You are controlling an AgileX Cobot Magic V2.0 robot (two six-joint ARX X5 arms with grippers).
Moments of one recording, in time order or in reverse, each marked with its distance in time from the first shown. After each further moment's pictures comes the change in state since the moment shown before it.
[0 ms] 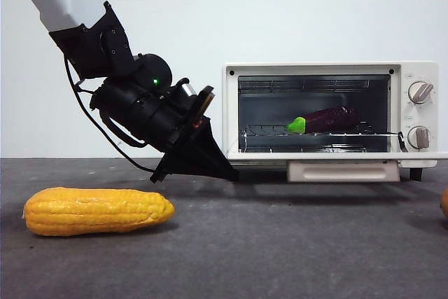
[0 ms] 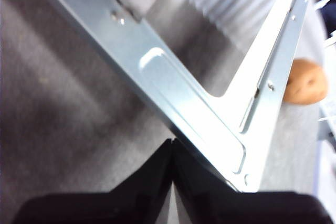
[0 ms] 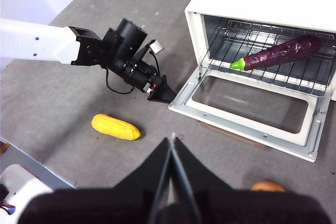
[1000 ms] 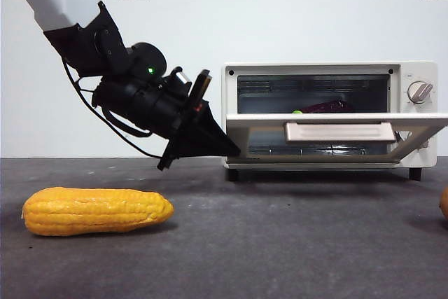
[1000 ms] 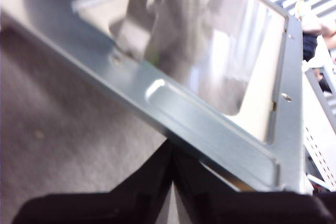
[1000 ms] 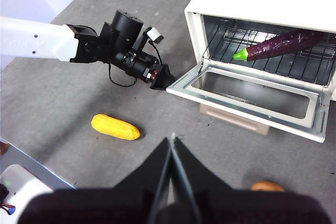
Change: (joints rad) left arm 0.029 -0.008 0.004 0.156 0.063 -0.123; right arm 0.000 0.000 0.000 0.000 0.000 0.000
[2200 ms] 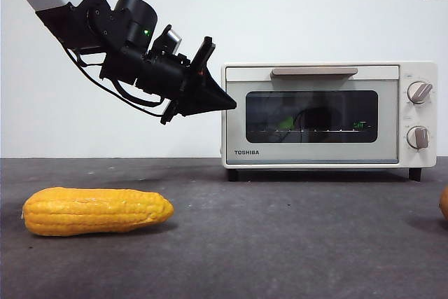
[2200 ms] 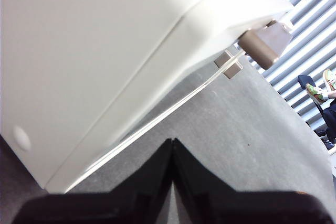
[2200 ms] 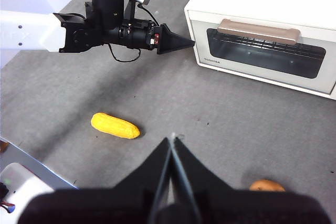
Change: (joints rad) left arm 0.015 -0.055 0.017 0.336 -0.176 -0.138; right arm 0.000 0.000 0.000 -0.005 0.000 -0.004
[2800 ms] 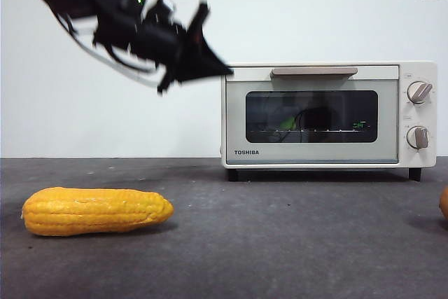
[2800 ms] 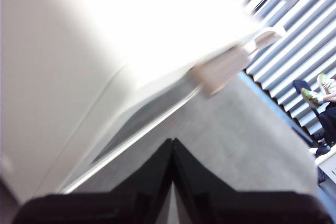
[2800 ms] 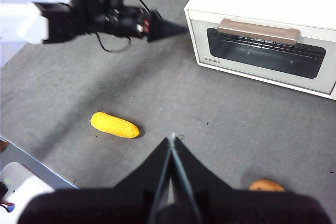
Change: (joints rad) left arm 0.000 -0.129 0.000 -0.064 -0.001 0.000; right arm 0.000 0.000 0.000 -0.001 0.000 -0.003
